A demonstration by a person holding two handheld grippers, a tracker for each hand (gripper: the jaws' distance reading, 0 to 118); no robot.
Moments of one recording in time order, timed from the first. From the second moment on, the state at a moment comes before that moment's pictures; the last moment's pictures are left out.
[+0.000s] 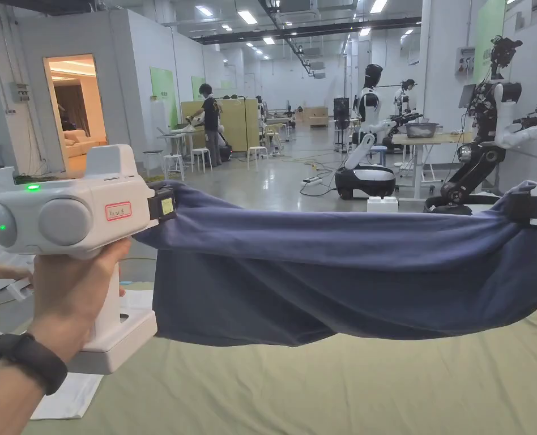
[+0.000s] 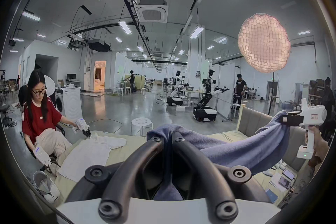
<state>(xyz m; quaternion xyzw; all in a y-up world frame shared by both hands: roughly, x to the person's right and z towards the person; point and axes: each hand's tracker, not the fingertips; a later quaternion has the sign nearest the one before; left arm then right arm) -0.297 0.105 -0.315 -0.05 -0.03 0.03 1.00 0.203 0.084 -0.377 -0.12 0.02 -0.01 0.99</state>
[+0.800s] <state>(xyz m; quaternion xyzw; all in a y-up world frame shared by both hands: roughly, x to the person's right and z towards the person) -0.276 -0.118 -0.445 -0.22 -0.01 0.07 0.97 0.172 -0.105 -0.505 -0.25 -0.01 0.06 0.97</state>
